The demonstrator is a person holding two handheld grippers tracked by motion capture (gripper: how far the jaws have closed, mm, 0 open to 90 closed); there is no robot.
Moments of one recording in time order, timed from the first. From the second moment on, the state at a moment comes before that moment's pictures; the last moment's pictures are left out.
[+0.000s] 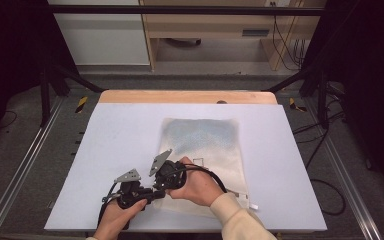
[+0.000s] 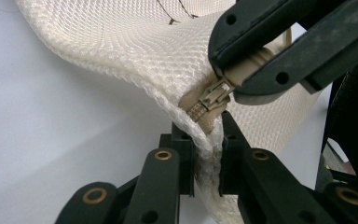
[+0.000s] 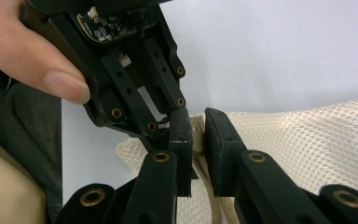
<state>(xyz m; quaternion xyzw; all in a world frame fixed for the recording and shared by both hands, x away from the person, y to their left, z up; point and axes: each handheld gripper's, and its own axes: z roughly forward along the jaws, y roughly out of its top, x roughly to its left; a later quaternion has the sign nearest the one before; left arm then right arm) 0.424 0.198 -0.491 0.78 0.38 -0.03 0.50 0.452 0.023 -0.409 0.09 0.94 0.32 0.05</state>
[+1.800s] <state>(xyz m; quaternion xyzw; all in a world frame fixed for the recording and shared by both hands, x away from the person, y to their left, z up) 0.421 0.200 -0.480 0.78 0.37 0.02 0.50 0.445 0.000 -0.419 0.07 0.93 0.34 0.10</state>
